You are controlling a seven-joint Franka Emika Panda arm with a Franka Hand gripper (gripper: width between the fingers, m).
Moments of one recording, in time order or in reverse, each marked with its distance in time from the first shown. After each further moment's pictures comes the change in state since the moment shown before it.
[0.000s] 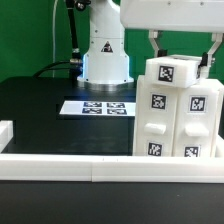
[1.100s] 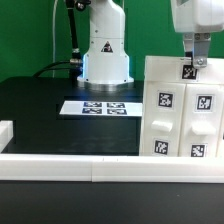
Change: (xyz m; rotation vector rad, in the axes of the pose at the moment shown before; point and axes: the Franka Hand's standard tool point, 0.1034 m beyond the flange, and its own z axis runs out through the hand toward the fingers) arm -0.009 -0.013 0.000 0.051 -0.085 1.020
